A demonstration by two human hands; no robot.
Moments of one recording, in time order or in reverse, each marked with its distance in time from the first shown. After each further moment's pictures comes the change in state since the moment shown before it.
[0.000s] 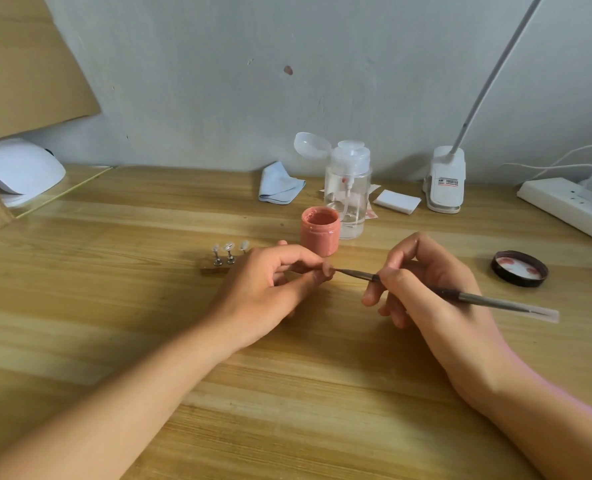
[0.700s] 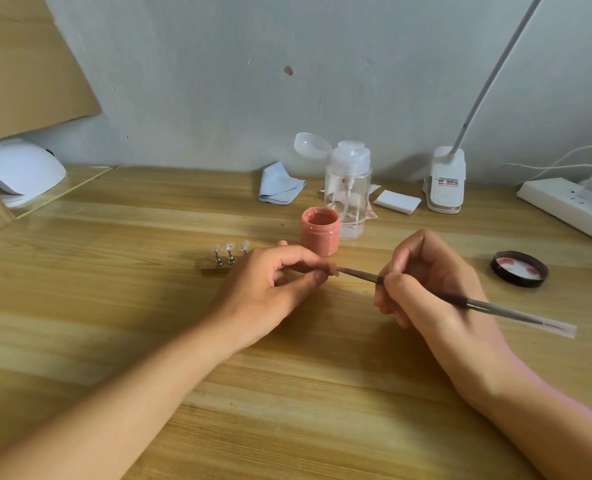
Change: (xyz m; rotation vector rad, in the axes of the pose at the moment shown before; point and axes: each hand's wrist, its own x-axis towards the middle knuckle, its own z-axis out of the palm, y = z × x) left_hand 0.003 -0.008 -0.002 0.090 0.009 0.063; right_hand -0.002 0.001 -0.003 -0.009 -0.033 -0.061
